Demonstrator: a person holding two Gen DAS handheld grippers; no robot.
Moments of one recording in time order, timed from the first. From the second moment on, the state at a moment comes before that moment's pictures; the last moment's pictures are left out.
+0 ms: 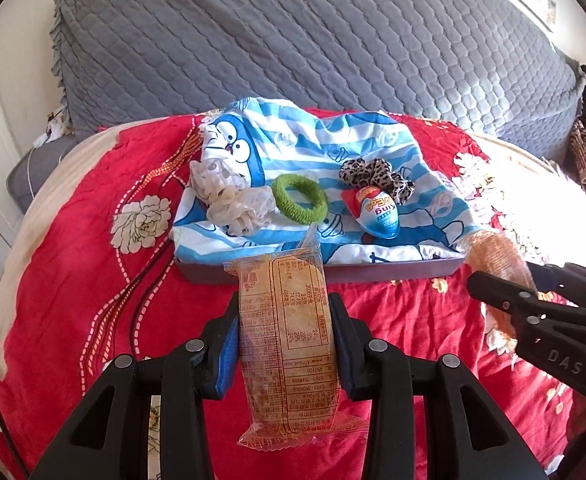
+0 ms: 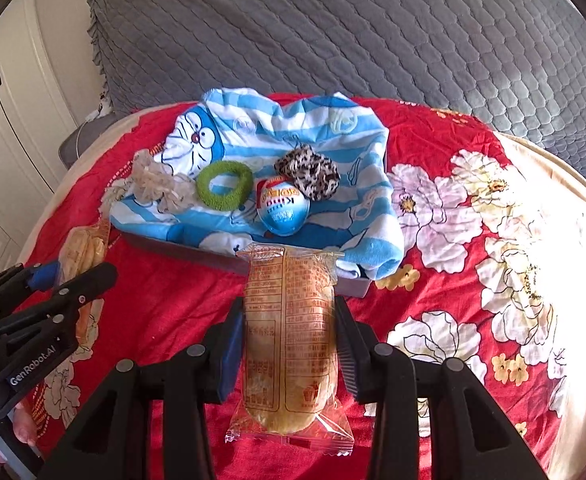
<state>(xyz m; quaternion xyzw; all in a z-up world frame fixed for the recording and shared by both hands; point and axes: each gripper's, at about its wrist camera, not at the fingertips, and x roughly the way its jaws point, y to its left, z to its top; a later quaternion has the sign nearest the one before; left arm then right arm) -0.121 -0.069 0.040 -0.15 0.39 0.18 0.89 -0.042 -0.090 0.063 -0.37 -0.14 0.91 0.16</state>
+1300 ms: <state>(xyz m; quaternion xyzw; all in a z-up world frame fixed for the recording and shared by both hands) -0.116 -0.079 0.092 -0.12 0.36 0.19 0.91 -0.022 -0.120 0.109 -0.29 -0.14 0.93 0.14</state>
